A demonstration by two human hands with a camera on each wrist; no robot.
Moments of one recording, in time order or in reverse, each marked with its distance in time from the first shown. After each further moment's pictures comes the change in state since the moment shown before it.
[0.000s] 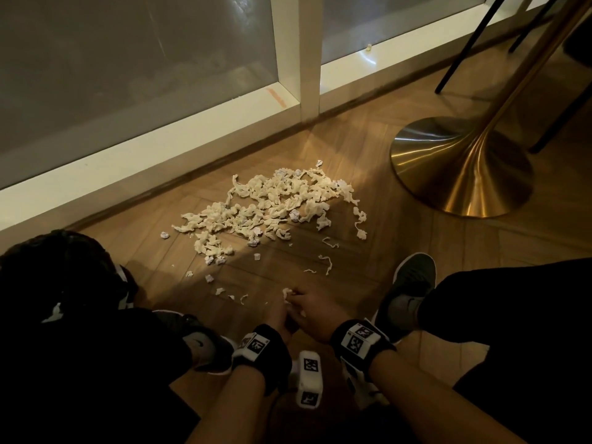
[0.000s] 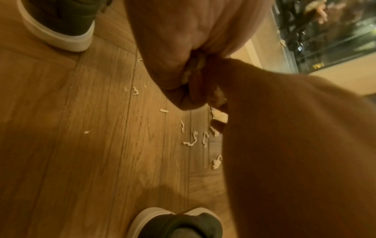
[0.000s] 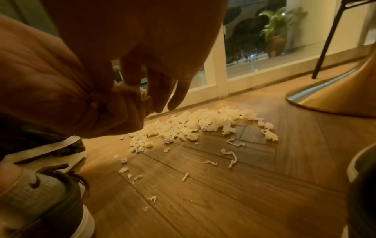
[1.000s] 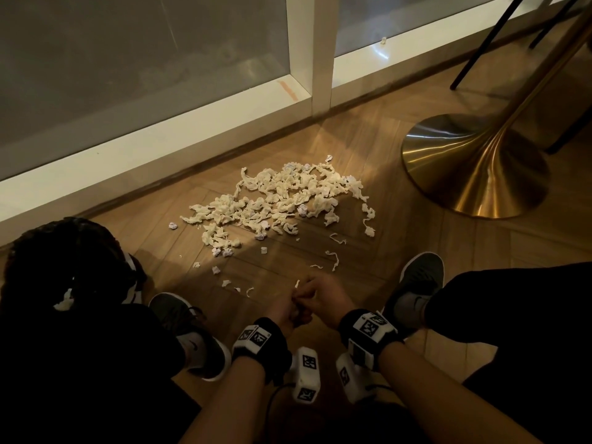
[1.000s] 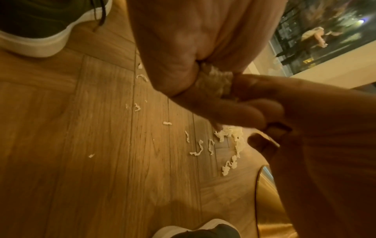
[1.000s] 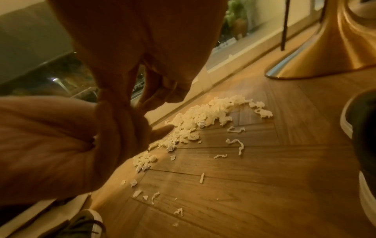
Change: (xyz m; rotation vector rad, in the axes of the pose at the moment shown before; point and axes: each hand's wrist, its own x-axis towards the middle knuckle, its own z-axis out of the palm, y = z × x) left_hand -0.011 0.008 -0.003 0.189 -0.002 0.047; right_hand 0.003 -0.010 -0.019 0.326 0.069 0.040
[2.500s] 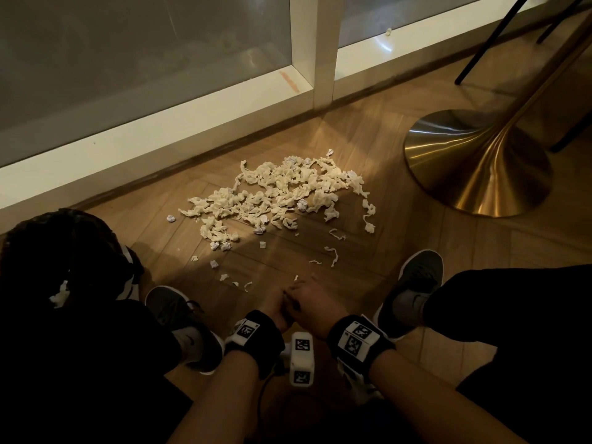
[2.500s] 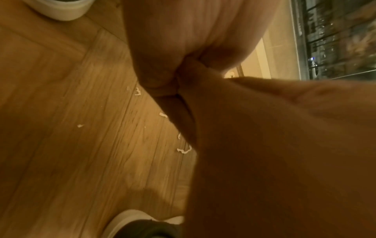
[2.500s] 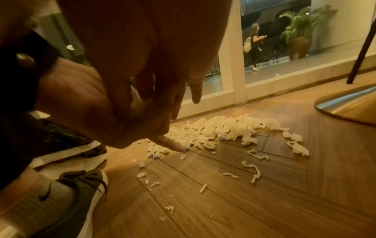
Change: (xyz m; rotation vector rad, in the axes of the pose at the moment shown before) left_hand 0.005 0.001 -0.011 -0.156 -0.037 -0.106; right_hand 0.002 -0.010 0.019 -0.495 -0.118 -0.106
